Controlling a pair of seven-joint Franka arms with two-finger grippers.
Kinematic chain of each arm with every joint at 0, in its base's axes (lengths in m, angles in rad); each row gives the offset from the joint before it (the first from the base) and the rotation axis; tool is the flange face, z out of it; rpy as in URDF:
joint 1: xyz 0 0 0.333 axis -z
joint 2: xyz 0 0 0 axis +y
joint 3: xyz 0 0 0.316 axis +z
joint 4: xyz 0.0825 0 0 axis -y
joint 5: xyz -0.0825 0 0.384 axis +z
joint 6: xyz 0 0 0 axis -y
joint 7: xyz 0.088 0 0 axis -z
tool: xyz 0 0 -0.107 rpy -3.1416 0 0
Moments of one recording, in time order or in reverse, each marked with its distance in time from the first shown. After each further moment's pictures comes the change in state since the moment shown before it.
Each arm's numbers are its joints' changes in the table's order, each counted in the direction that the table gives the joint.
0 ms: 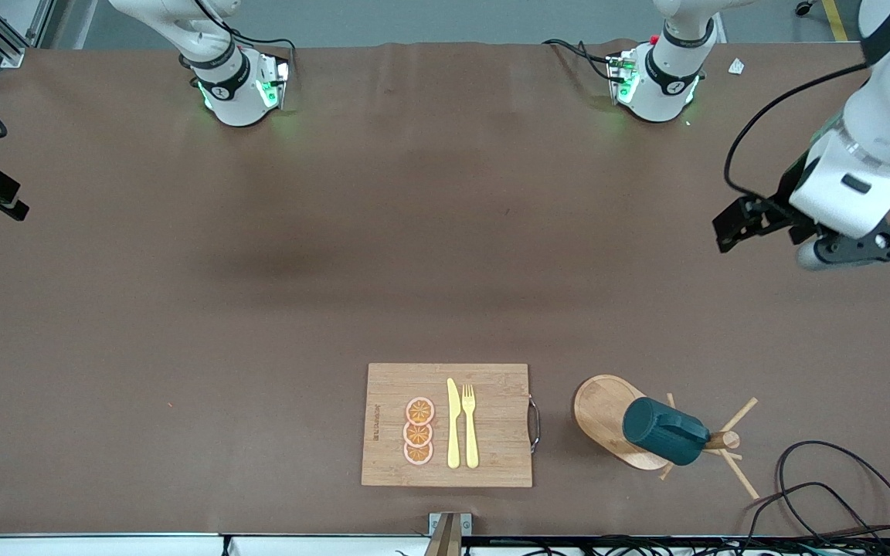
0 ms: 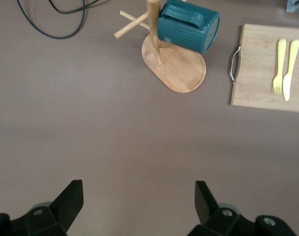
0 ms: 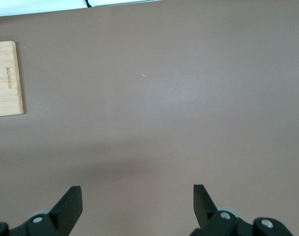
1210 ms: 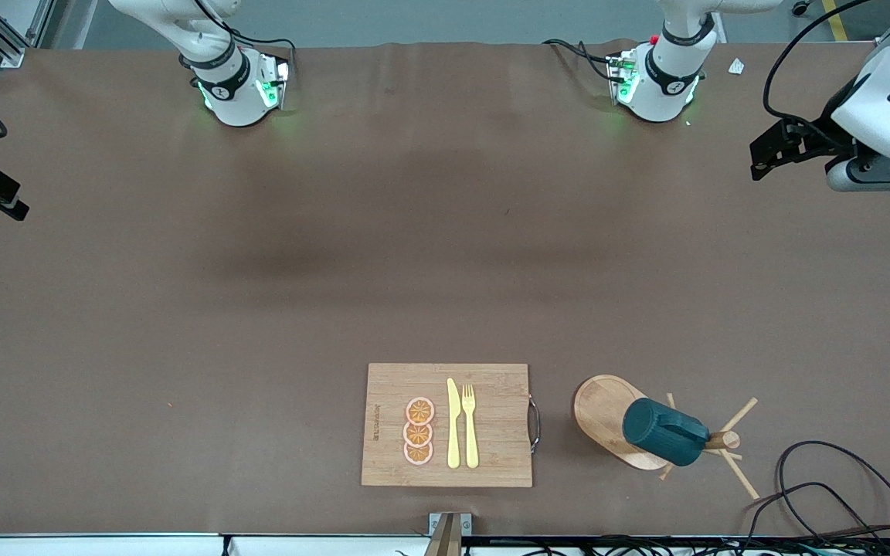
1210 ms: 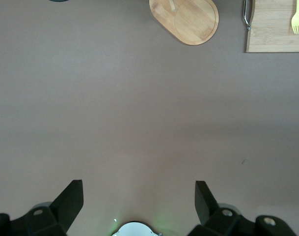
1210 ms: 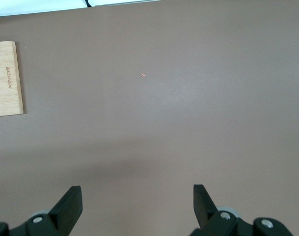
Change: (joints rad) left arm 0.380 -0.227 0.544 -0.211 -0.162 -0.071 0.208; right arm 0.000 0.000 0.000 0.000 0.000 0.000 0.000
